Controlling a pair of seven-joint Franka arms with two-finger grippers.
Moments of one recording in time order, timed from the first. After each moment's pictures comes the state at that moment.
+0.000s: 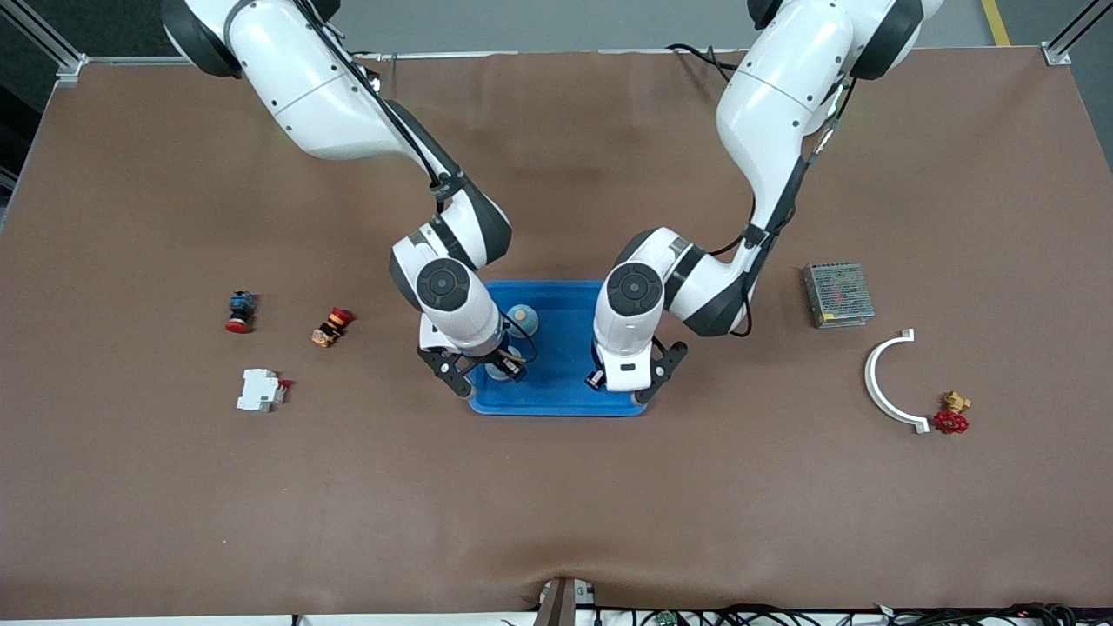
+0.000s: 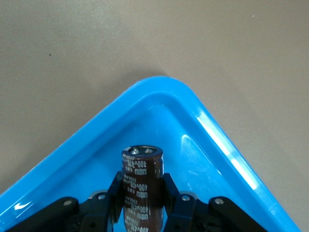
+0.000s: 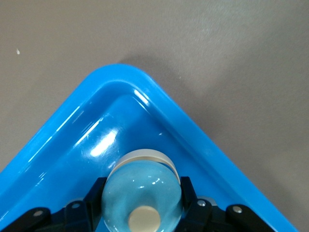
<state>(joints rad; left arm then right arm) -0.59 0.84 -0.06 -1.39 0.08 2.29 -1.54 0.50 0.79 0.12 -1.53 -0.03 2.41 1.39</state>
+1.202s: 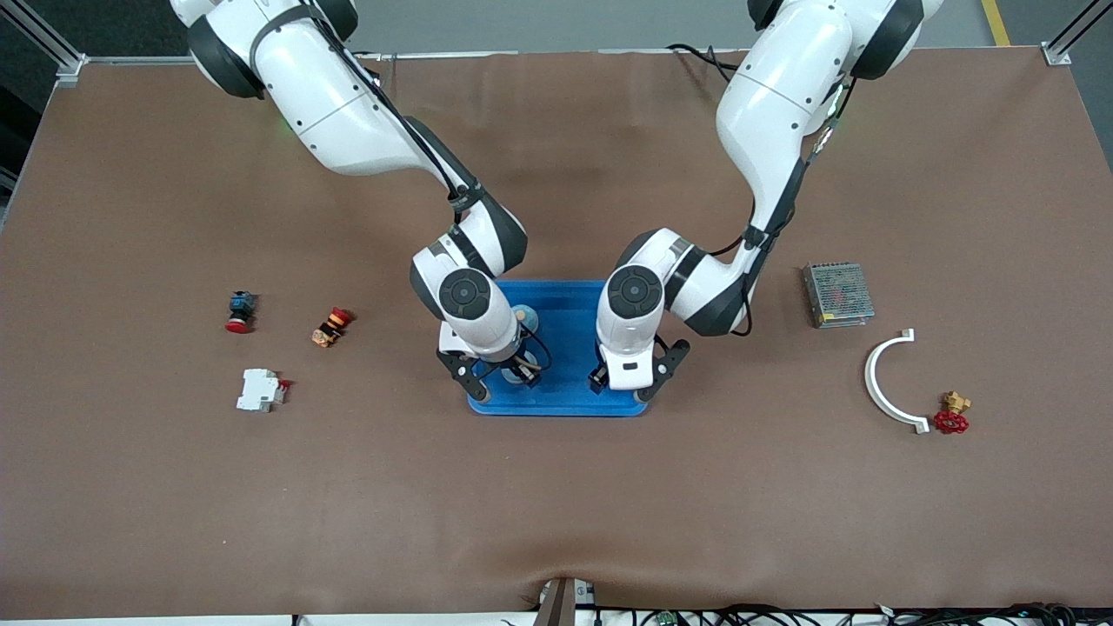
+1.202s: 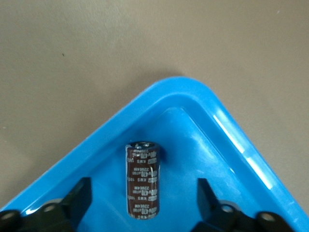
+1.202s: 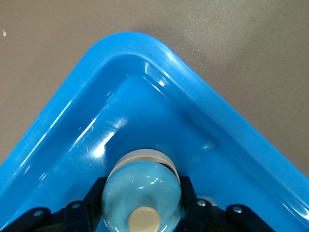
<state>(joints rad) -0.58 0.83 -0.06 -1.41 0.08 2.27 -1.54 0.53 0.86 0.12 -1.45 -0.03 2.41 1.46</state>
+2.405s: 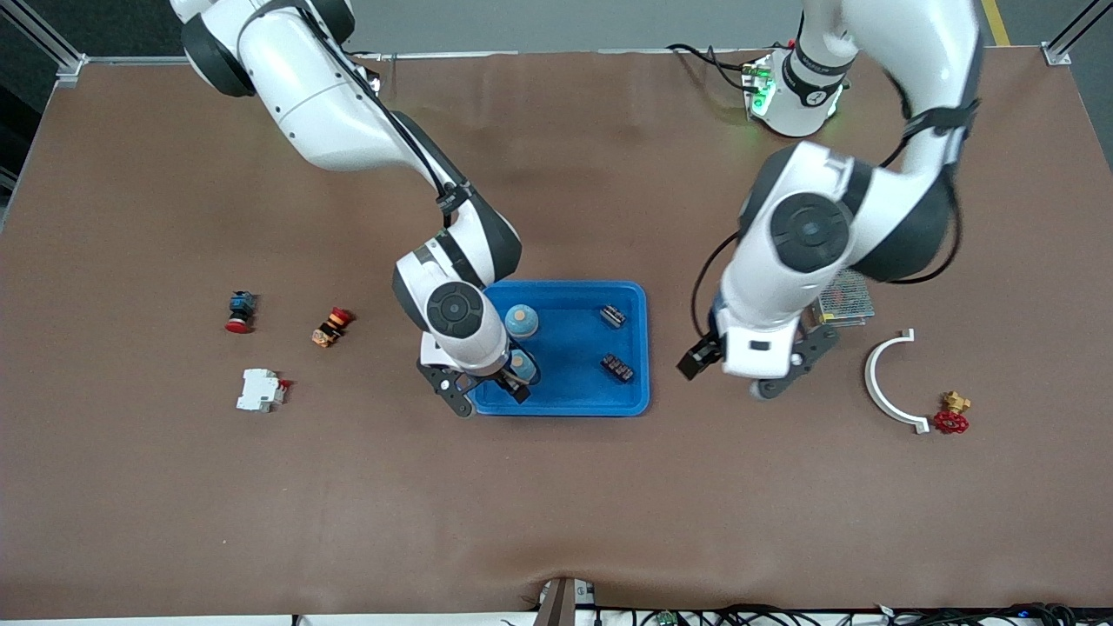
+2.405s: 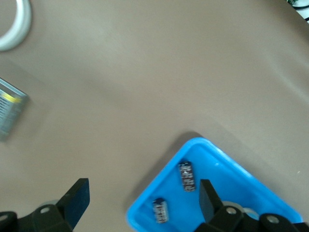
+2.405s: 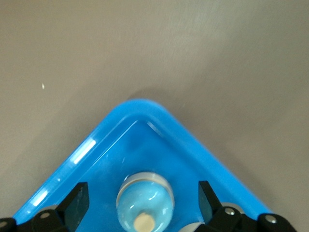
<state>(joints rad) -0.39 0.44 -0.05 -1.38 0.03 1.83 -1.07 0.50 0.86 0.08 -1.26 -0.04 2.09 1.37</state>
